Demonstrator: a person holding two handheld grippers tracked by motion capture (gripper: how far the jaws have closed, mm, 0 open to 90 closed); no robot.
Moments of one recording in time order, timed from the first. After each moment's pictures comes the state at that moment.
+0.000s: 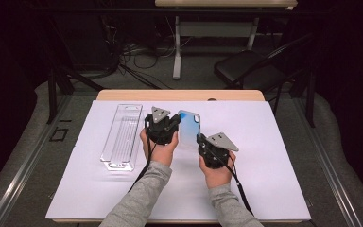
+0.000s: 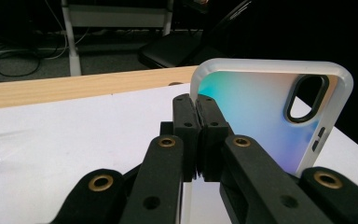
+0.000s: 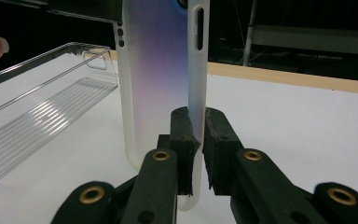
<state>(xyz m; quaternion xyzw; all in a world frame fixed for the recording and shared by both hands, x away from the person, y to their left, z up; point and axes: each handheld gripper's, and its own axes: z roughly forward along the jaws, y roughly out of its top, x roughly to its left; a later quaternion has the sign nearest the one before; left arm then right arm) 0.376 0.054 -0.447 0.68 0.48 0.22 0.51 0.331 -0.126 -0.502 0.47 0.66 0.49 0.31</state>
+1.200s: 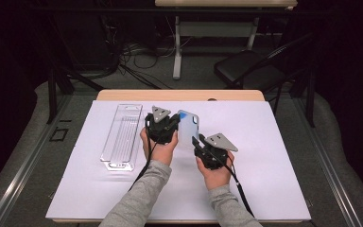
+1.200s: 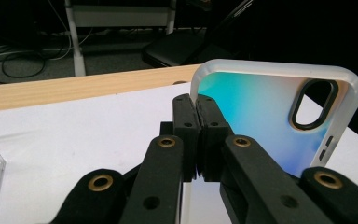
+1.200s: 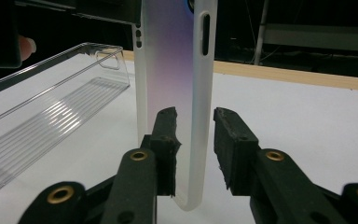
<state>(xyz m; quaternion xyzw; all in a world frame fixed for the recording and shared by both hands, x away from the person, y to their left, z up) 0.380 0.055 -0.449 0.69 0.48 0.23 0.50 0.330 -0.123 -0.504 0.47 0.66 0.51 0.29</state>
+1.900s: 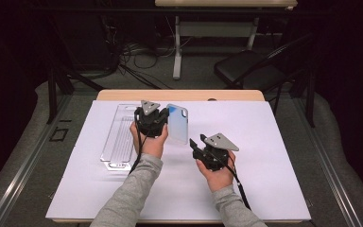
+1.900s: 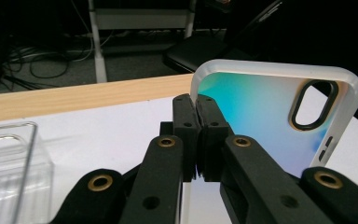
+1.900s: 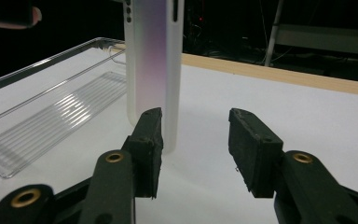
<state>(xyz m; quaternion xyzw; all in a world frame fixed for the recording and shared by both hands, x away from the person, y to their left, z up) 0.395 0.084 -0.436 0.68 0.49 0.26 0.48 0.327 -0.126 -0.499 0.44 0.68 0.51 0.28</state>
